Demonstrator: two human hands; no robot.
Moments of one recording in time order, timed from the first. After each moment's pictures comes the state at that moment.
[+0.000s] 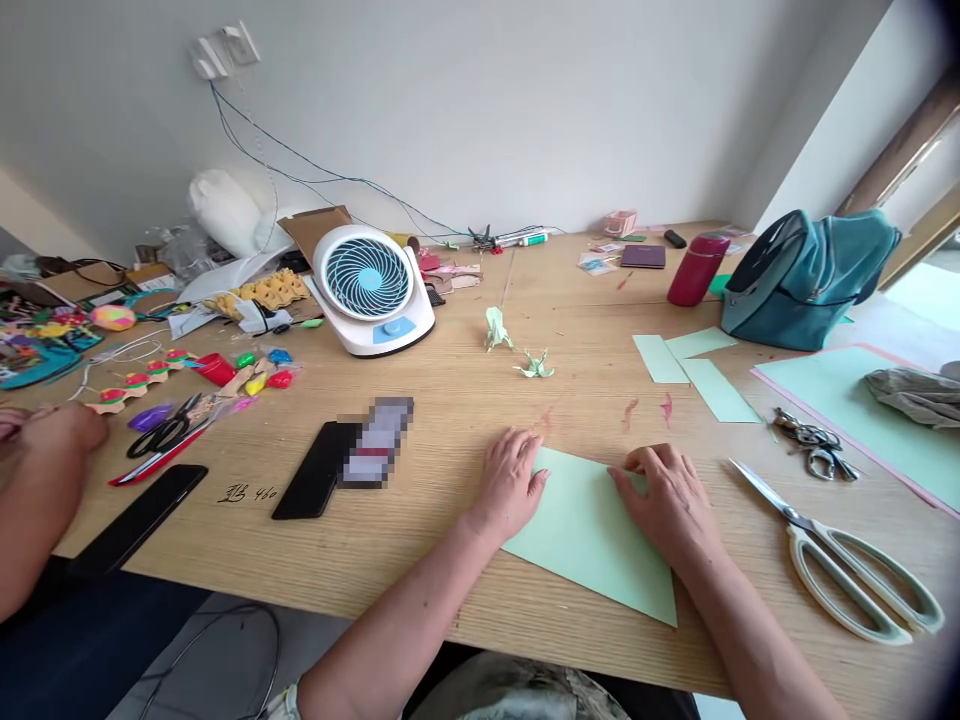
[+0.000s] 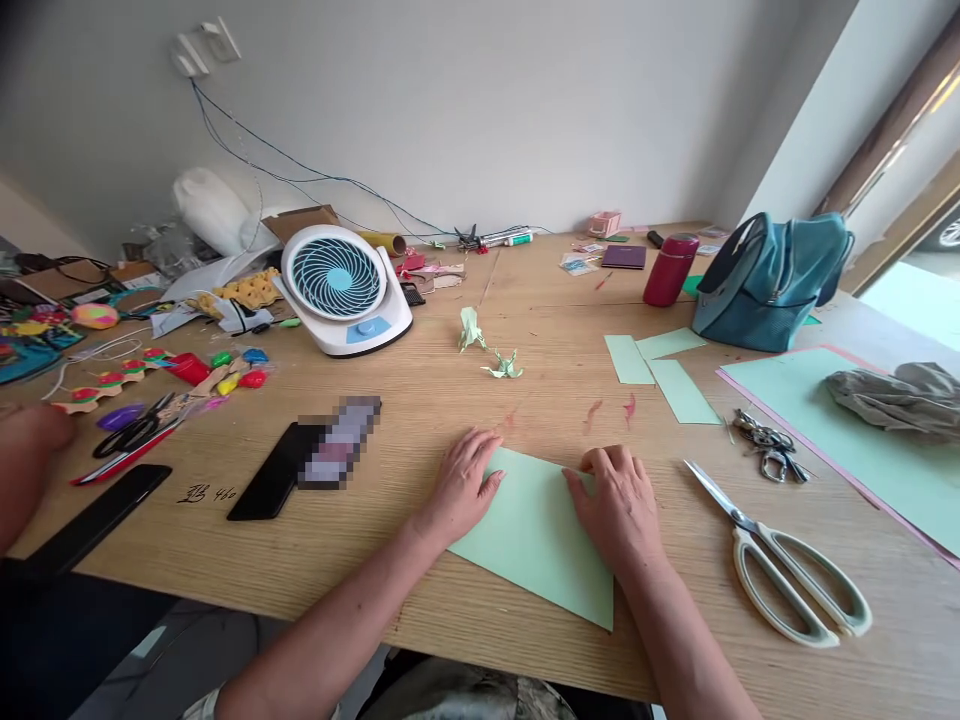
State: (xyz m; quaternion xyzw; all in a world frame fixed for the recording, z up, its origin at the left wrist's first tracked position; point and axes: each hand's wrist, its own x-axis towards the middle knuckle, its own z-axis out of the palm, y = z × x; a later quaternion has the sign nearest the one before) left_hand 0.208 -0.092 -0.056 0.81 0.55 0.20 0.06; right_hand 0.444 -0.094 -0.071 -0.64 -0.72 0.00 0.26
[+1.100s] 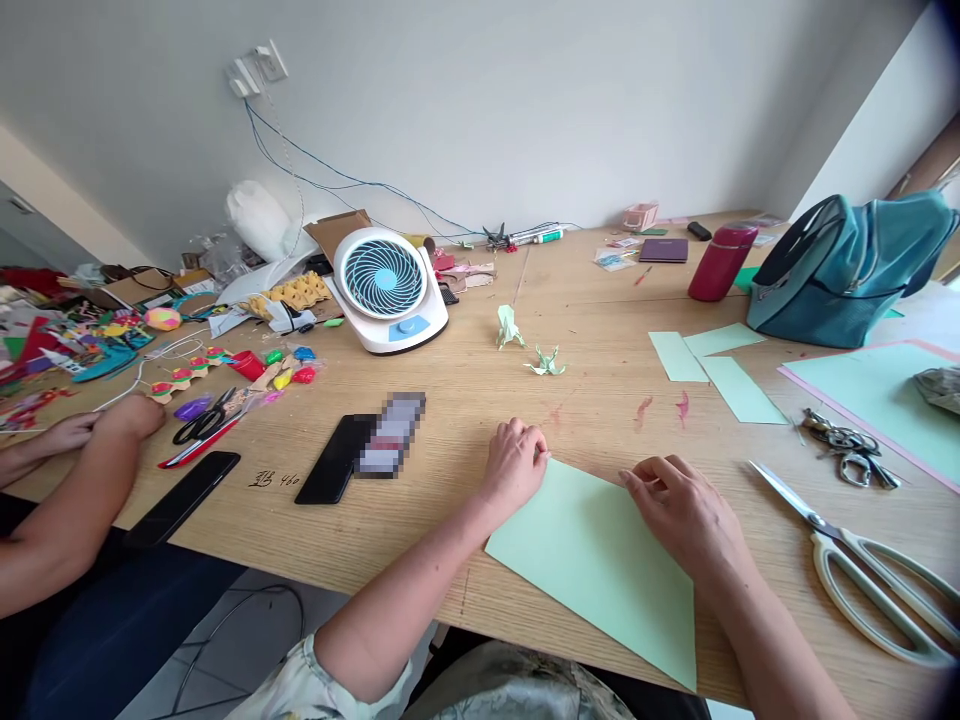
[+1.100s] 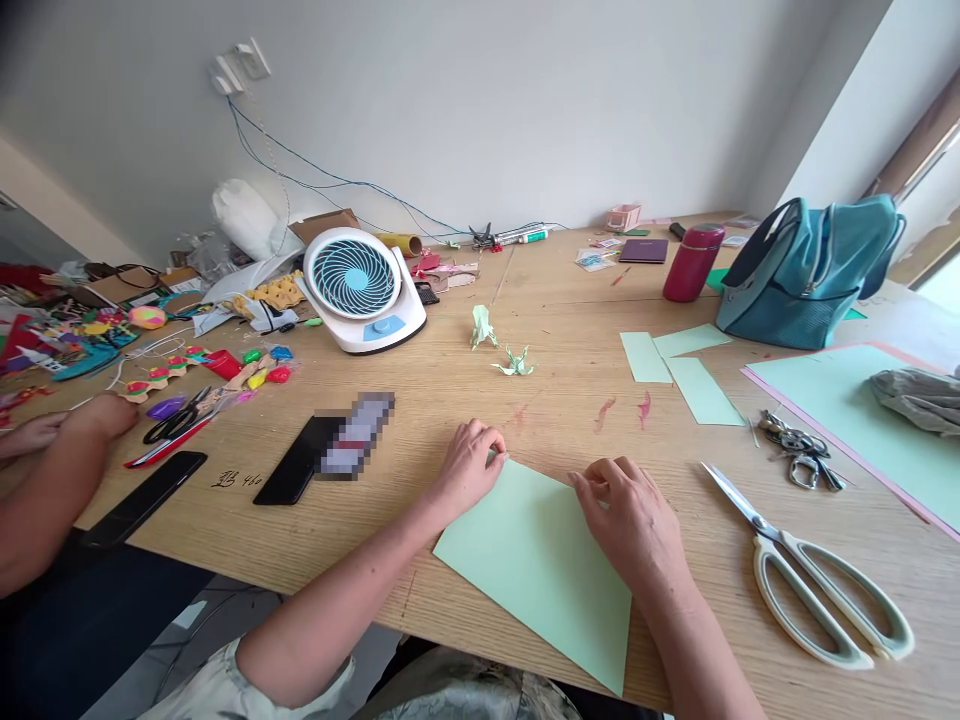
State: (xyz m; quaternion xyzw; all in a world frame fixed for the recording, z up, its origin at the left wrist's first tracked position) left_hand 0.216 -0.073 -0.036 0.76 0.61 0.19 0.14; right_hand 0.443 -0.111 -0.046 -0.66 -0.68 0.17 0.26
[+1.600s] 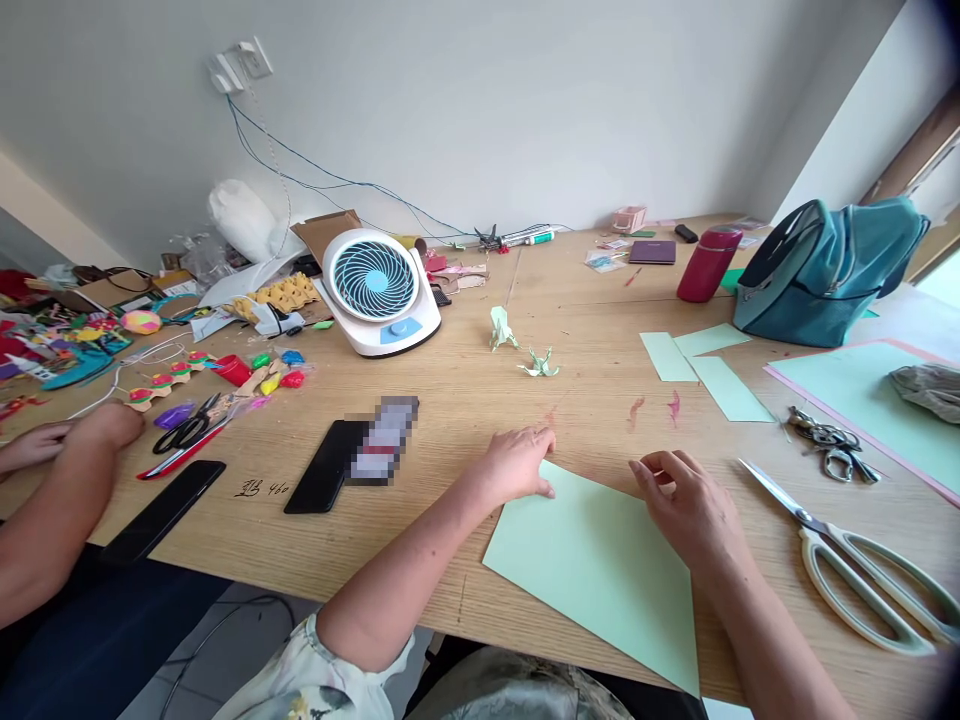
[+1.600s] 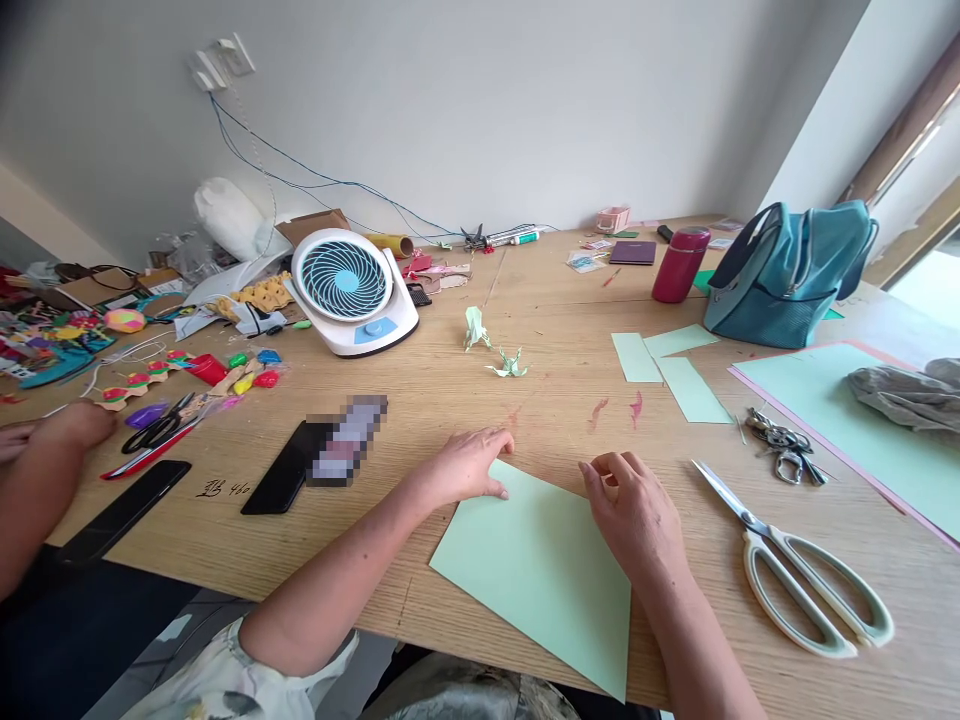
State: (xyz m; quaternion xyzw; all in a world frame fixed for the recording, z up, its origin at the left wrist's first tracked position) left_hand 0.215 -0.061 0.010 0.80 0.54 0.01 0.25; right_hand 0.447 -0.108 -0.044 -0.68 -0.64 0.16 0.30
